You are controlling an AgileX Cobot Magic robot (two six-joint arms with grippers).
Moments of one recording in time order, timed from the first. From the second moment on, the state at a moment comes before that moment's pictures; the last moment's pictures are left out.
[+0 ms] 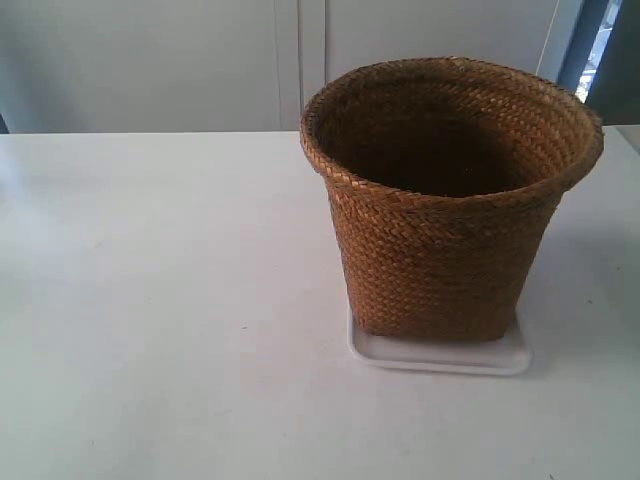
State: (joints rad) left arm 0.20 0.00 -0.11 -0.81 0.56 0.78; right arm -0.03 0.02 -0.01 0.11 -0.01 -0.10
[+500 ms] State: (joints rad) left arm 0.19 0.00 -0.11 -0.81 0.56 0.78; right arm -0.03 0.01 -0.01 0.11 -0.01 -0.10
